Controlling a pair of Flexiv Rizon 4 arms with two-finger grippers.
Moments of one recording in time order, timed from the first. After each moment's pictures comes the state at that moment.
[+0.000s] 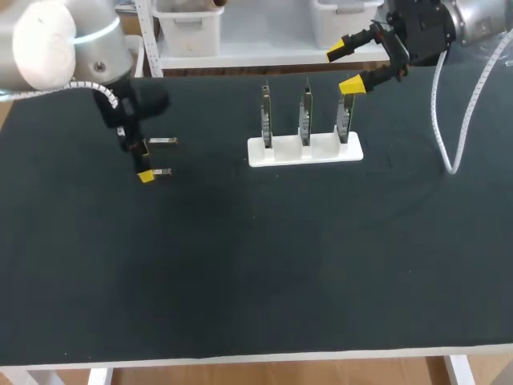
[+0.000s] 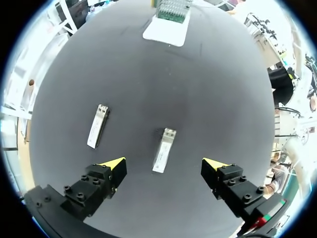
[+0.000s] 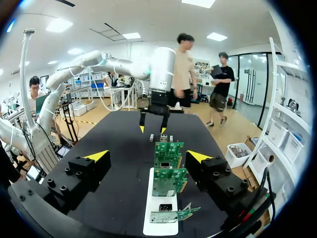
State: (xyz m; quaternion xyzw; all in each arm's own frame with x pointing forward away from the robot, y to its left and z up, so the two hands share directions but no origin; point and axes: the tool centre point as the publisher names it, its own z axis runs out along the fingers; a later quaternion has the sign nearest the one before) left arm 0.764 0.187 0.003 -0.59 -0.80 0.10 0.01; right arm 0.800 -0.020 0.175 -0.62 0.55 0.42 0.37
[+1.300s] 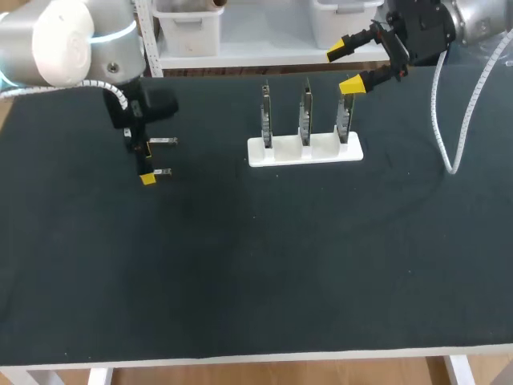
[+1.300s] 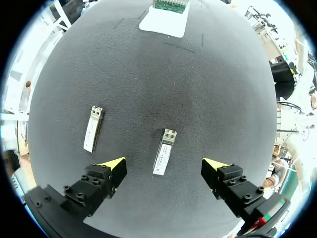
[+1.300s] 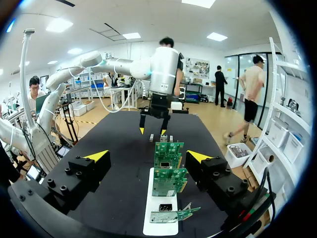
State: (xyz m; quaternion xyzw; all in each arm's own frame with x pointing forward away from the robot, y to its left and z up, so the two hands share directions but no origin) left arm 0.762 0.183 -0.003 -0.61 -0.79 0.08 0.04; right arm 0.800 -0.020 0.175 -0.62 0.55 0.42 0.37
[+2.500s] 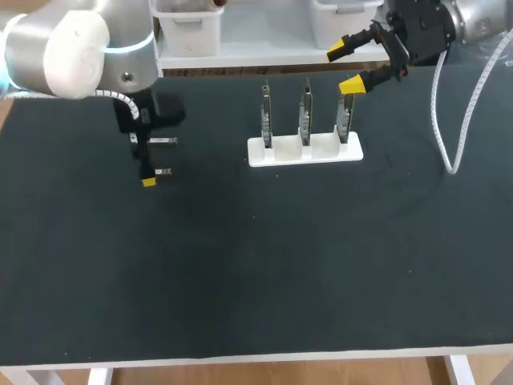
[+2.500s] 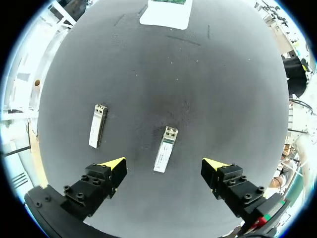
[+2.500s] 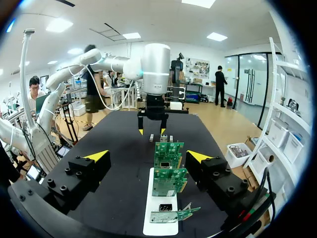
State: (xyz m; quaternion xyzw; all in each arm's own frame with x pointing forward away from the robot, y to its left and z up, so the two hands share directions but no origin) left arm 0.761 0.186 -0.001 -0.61 -0.79 0.00 0.04; right arm 0.800 -0.020 0.175 -0.62 0.55 0.42 0.37
